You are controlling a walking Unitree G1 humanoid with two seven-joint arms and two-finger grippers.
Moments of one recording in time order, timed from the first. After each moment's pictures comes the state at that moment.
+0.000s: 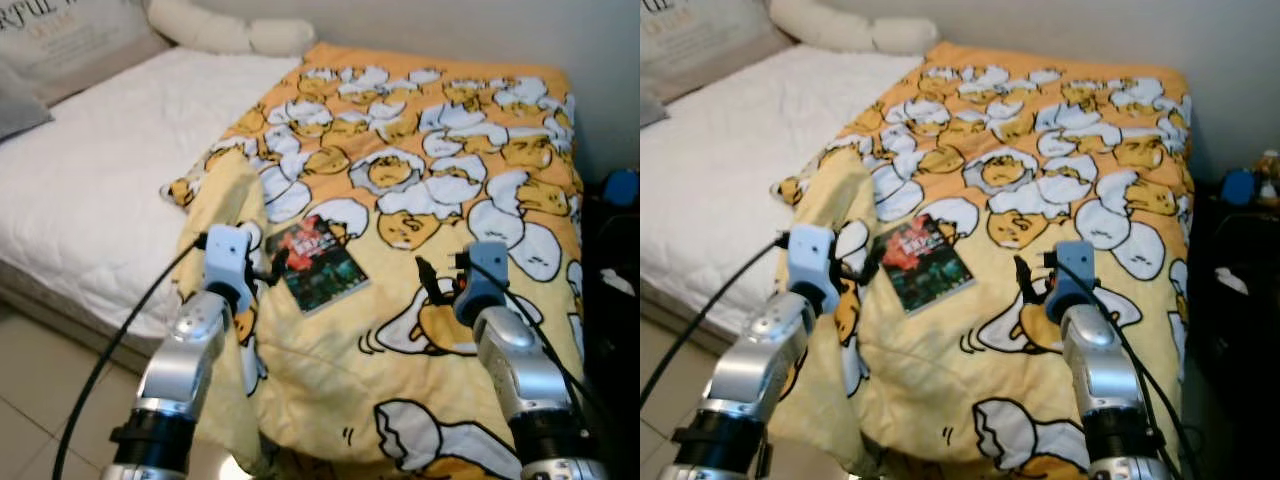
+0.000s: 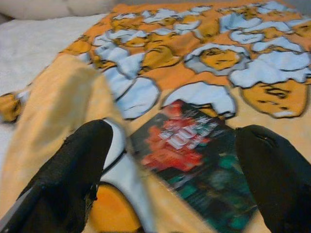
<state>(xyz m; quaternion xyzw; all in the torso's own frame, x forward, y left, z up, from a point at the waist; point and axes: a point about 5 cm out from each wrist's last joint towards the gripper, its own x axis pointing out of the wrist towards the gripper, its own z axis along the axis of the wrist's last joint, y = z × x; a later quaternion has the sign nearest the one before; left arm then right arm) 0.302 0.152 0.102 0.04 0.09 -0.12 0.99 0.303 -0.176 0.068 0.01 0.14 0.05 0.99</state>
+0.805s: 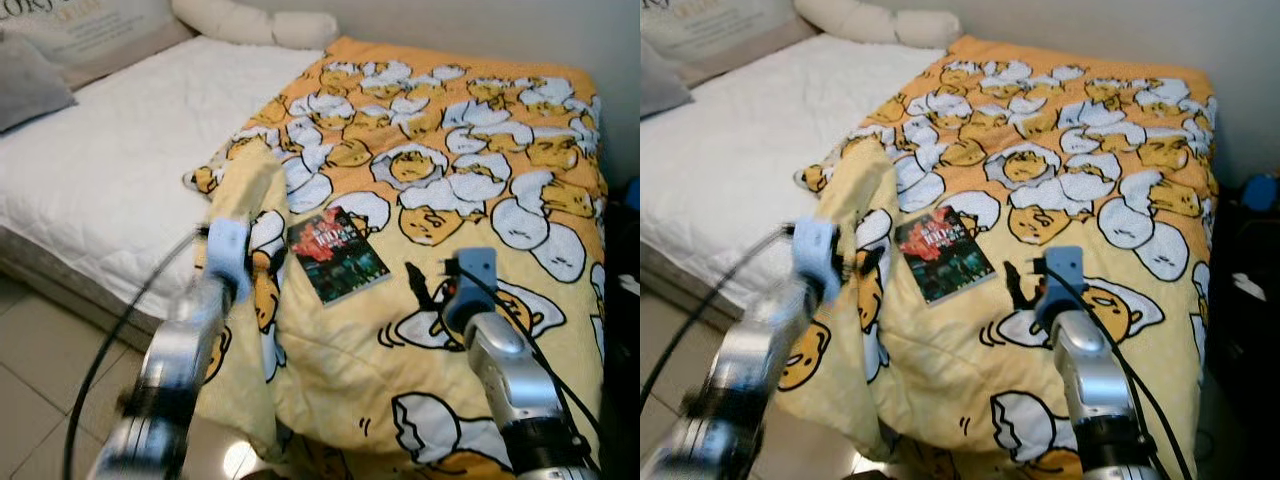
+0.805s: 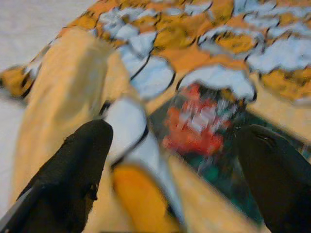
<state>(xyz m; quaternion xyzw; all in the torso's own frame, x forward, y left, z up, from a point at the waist) 0.338 0.147 0.106 0.02 0.10 -0.16 0.98 0.297 -0.173 0.066 0.01 0.14 0.05 0.99</state>
